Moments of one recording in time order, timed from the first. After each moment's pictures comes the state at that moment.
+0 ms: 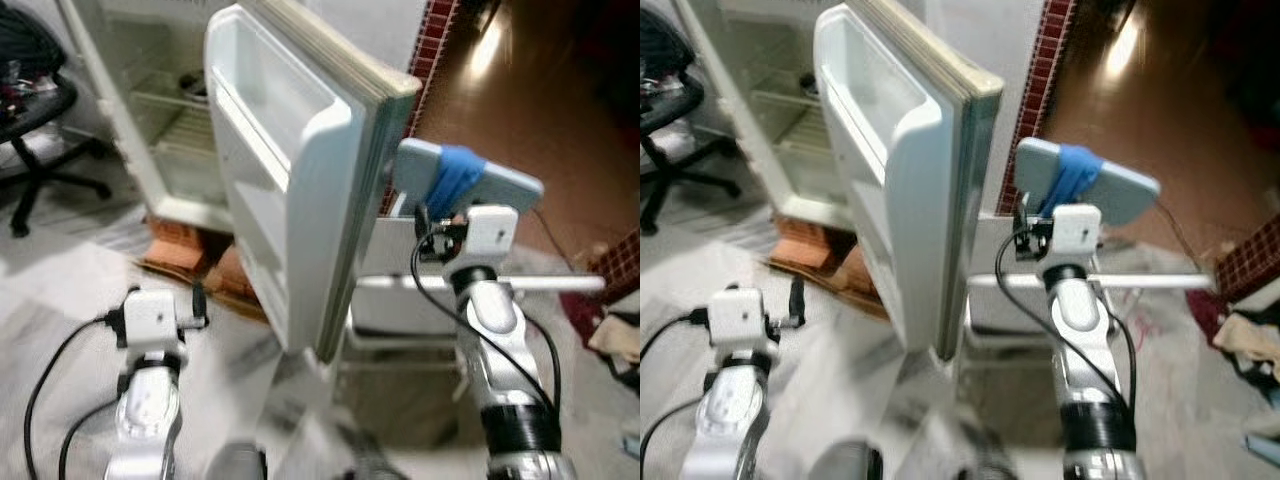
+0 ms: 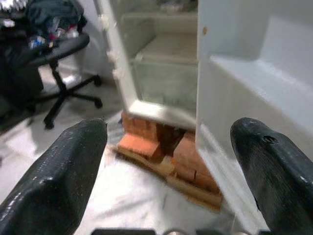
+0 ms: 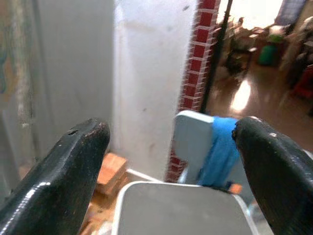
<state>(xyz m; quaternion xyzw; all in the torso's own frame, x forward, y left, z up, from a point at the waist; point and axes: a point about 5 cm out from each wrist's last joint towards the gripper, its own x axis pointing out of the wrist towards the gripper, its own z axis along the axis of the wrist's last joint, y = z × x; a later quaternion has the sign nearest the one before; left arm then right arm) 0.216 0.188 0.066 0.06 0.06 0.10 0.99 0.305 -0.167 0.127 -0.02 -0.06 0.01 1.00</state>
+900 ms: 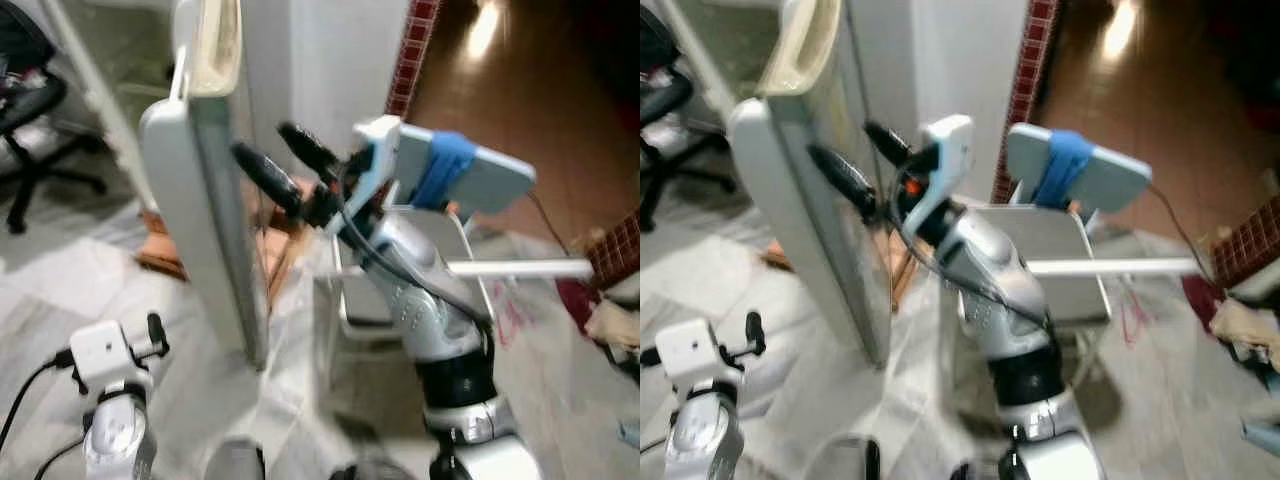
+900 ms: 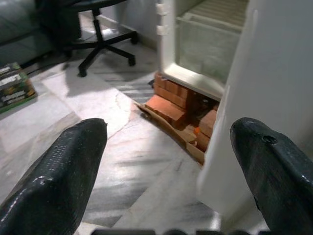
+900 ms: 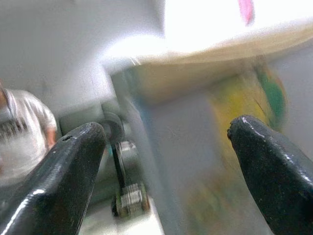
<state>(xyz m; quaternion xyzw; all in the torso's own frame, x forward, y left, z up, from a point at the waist) 0.194 0.224 0.049 -0.01 0.11 0.19 0.97 0.300 -0.025 0.204 0.18 -0.09 0.45 0.87</state>
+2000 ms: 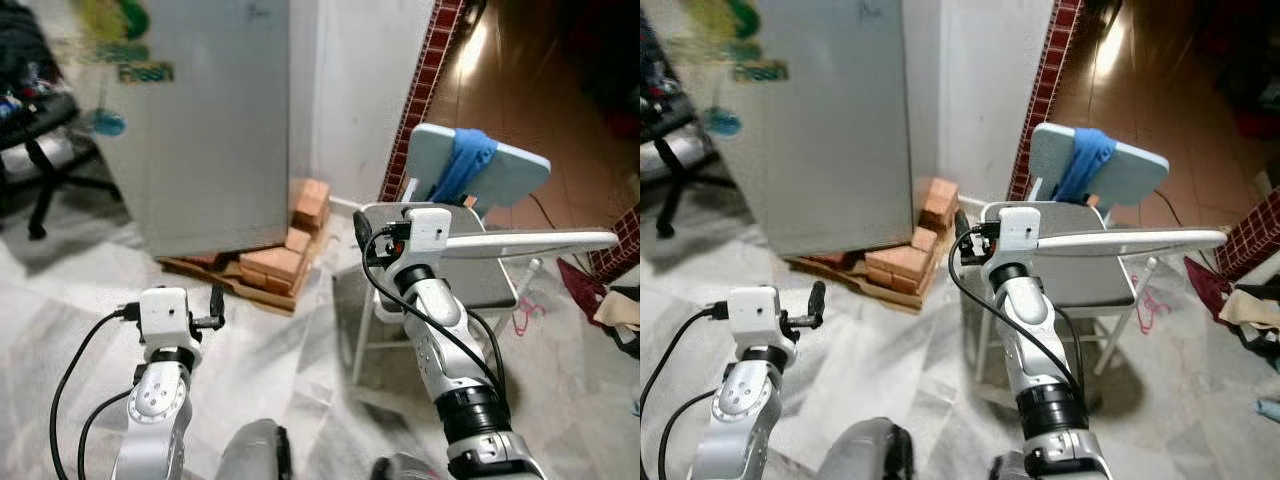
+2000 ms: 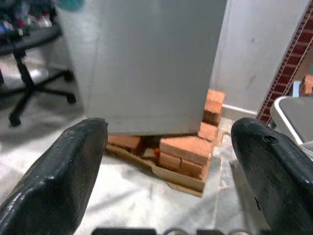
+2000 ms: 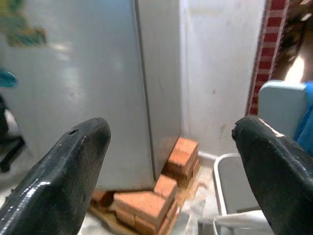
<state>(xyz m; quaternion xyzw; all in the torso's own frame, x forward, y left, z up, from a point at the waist) 0.231 0.181 0.055 0.01 0.08 0.05 1.00 0.315 -0.108 0.108 0.07 -0.01 0.10 0.99</state>
